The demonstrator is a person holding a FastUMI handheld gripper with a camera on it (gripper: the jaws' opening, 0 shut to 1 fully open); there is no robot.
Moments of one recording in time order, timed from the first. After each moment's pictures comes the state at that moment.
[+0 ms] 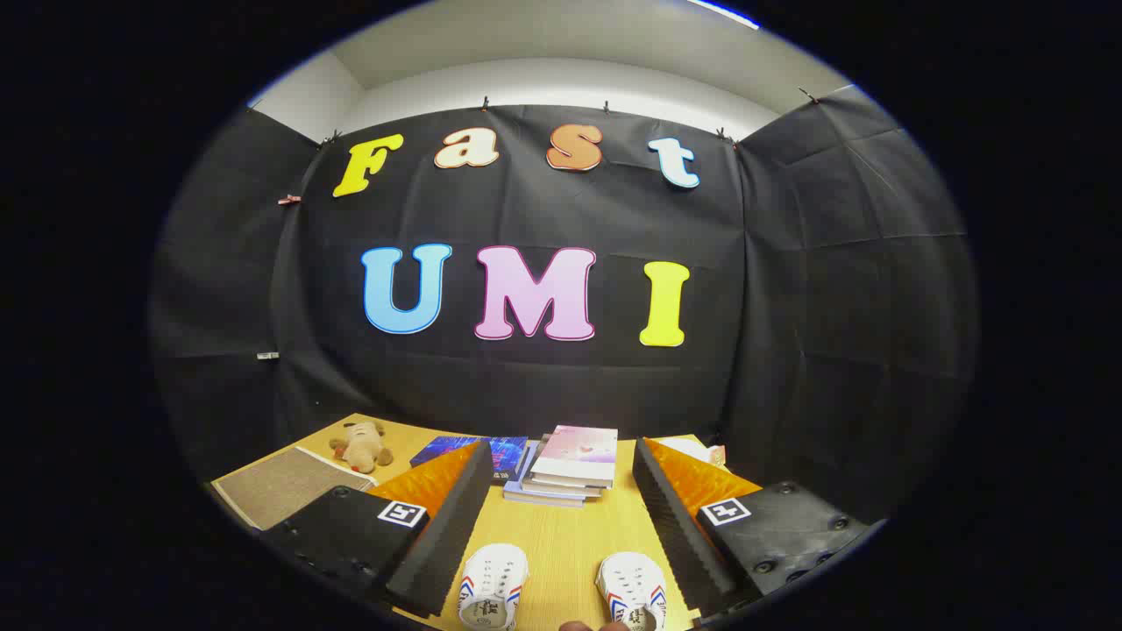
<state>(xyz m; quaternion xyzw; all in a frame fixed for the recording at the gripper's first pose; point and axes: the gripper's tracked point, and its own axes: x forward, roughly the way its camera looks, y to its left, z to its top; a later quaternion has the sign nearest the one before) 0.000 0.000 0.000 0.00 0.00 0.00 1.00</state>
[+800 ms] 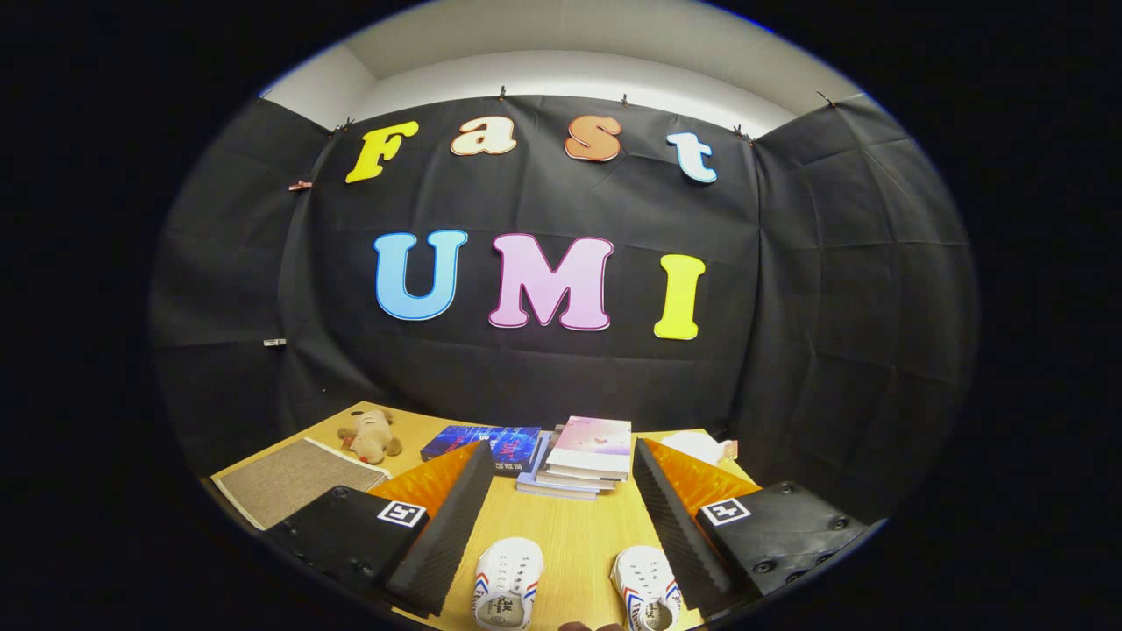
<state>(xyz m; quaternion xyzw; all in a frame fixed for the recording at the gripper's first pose) 0.005 0.032 -0.011 -0.01 0.02 0.02 1.00</state>
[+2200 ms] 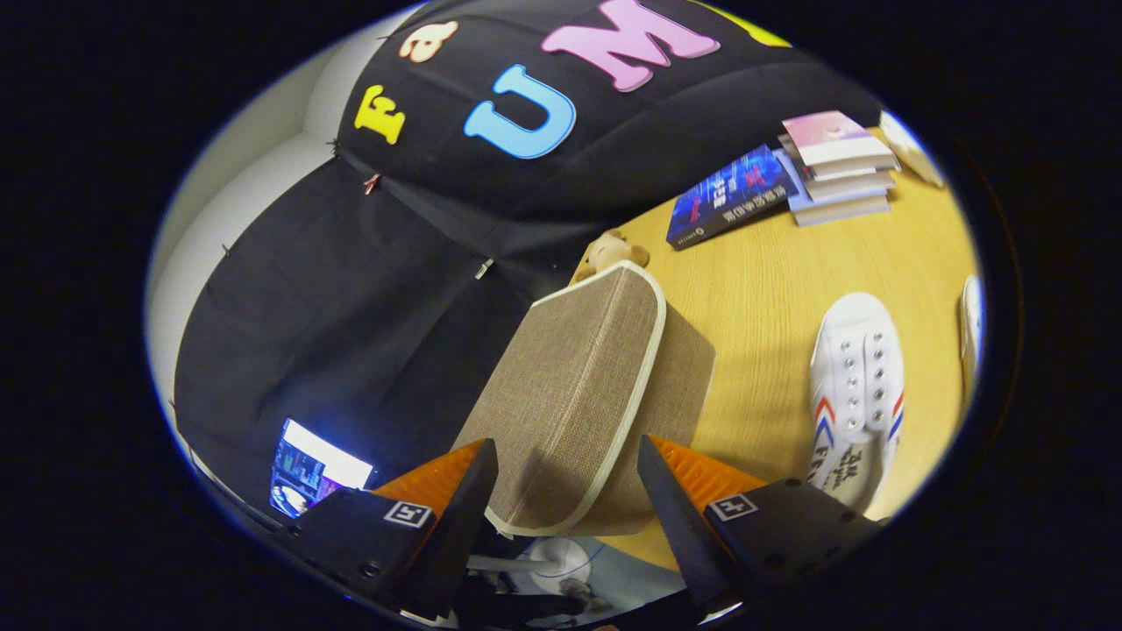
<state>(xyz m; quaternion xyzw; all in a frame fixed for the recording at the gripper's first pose) -0.072 0.244 -0.177 0.34 0.37 0.38 0.78</state>
